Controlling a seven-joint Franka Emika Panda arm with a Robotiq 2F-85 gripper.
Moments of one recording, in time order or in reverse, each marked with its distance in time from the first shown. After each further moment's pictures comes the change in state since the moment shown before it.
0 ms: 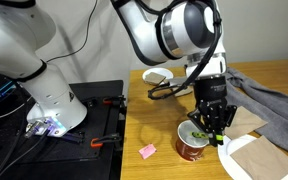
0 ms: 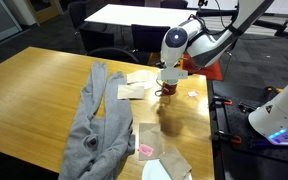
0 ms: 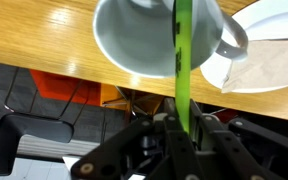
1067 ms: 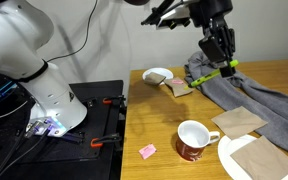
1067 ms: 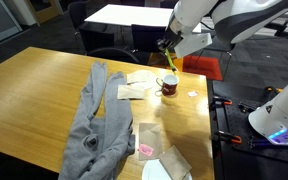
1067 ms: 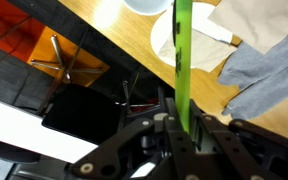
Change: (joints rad) arm 0.080 -0.439 0.046 -0.117 0.267 -0.038 -0.751
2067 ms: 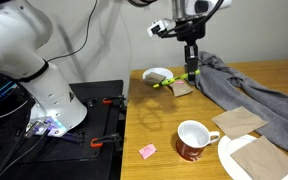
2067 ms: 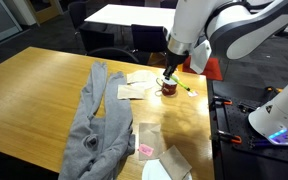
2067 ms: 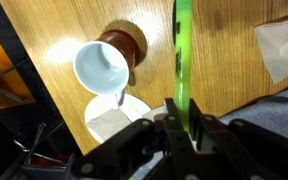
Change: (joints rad) arm 0.029 0.076 0.073 -0.052 0.511 0.014 -0.798
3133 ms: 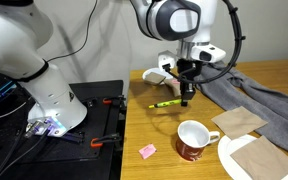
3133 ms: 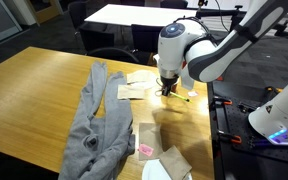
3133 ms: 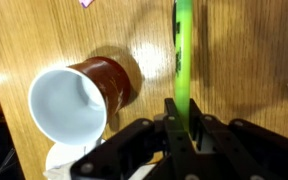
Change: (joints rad) arm -0.004 0.309 -0.011 0.086 0.000 0.046 -0.123
